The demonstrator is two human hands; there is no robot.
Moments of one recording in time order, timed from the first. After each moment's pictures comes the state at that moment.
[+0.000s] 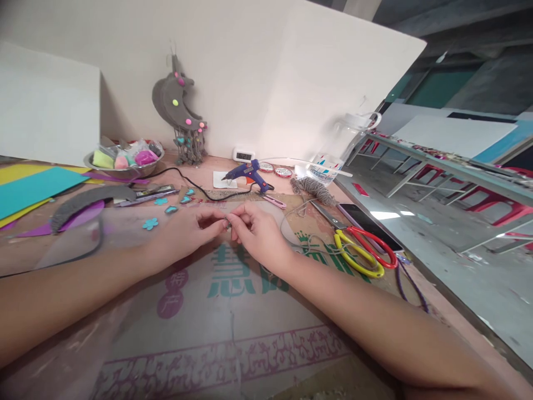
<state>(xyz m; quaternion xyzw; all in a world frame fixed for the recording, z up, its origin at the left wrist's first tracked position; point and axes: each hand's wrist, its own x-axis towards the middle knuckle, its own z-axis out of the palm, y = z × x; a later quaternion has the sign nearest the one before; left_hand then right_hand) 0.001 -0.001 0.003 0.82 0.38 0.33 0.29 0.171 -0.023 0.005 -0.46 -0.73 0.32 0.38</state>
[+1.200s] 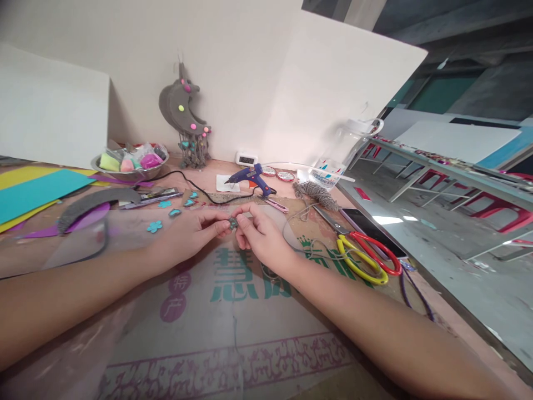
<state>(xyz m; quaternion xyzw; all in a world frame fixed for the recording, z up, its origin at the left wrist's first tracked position) -0.002 0.000 0.006 0.82 0.32 0.35 0.32 0.174 -0.020 0.006 -0.43 -0.70 0.42 0.39</state>
